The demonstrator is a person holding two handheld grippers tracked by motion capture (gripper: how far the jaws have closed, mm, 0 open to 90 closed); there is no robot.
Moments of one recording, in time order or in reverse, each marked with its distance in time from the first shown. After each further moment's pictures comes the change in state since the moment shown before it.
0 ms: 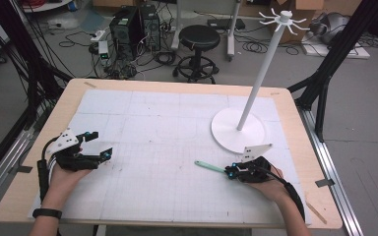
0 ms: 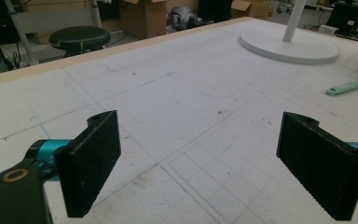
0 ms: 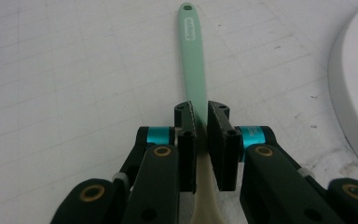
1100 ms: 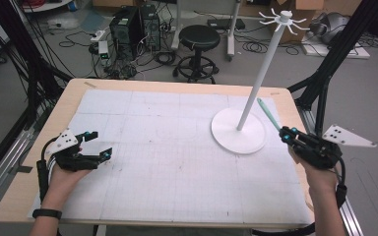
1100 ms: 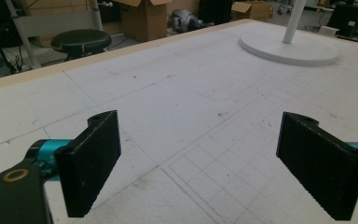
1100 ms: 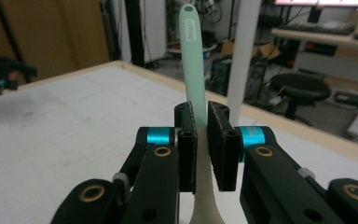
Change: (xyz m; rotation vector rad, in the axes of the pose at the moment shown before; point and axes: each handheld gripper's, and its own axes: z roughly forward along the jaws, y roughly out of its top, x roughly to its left) left arm -0.001 0.001 -0.001 -0.009 0.005 0.008; right arm -0.001 0.012 -0.168 -0.561 -0.436 0.184
